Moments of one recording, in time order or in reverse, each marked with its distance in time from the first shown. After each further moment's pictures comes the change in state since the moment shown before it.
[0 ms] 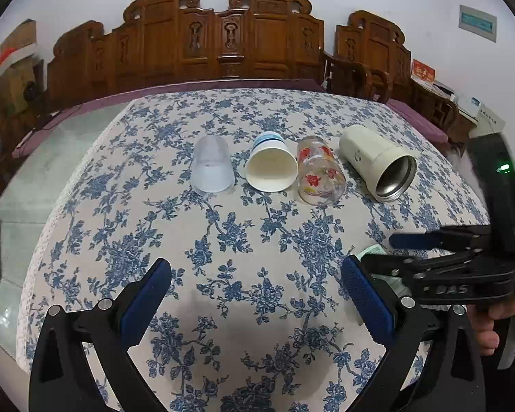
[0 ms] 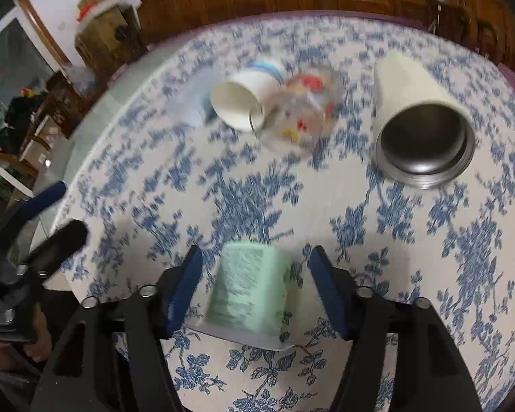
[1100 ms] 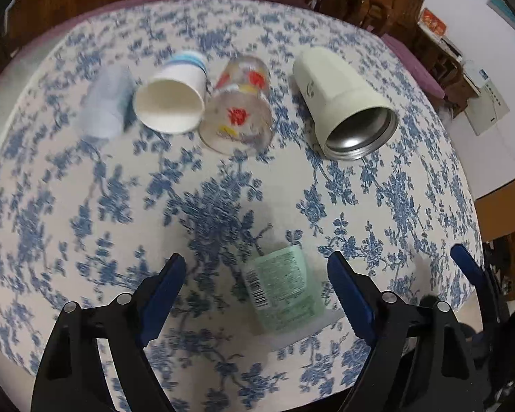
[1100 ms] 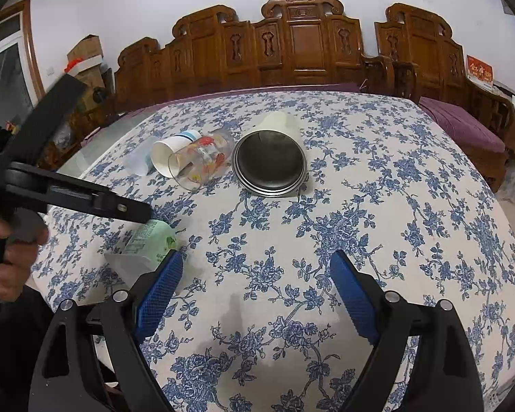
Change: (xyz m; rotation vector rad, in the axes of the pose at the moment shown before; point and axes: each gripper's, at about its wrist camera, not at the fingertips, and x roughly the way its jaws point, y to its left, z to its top) left arm 0.084 -0.086 0.034 -0.088 0.435 -0.123; right arm -0.089 -0.074 -0.082 0.031 -0.341 -0.179
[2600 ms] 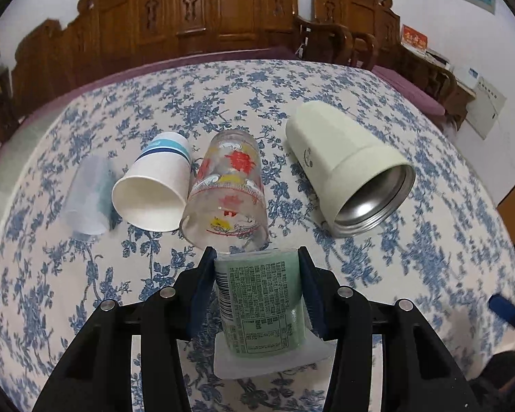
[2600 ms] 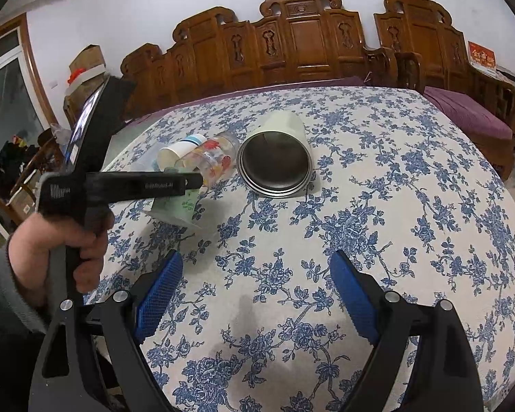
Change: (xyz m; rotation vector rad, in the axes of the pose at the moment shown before) left arm 0.024 -0.019 0.030 0.160 -0.305 0.125; right arm 0.003 -0.006 0.004 0.050 0.008 0.057
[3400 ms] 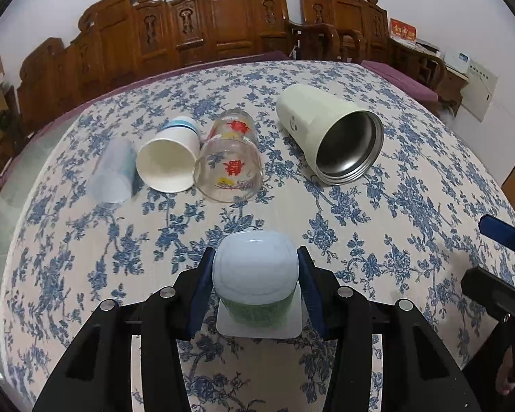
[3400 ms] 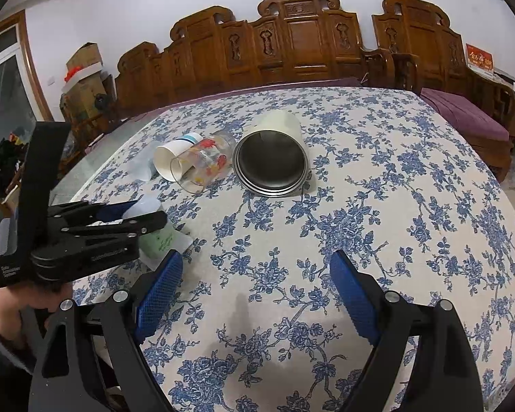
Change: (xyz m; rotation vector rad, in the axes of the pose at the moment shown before) left arm -0.042 -0.010 -0.053 0.053 -0.044 0.044; right arm 0.000 0.000 0.000 -0.009 -0.003 -0.025
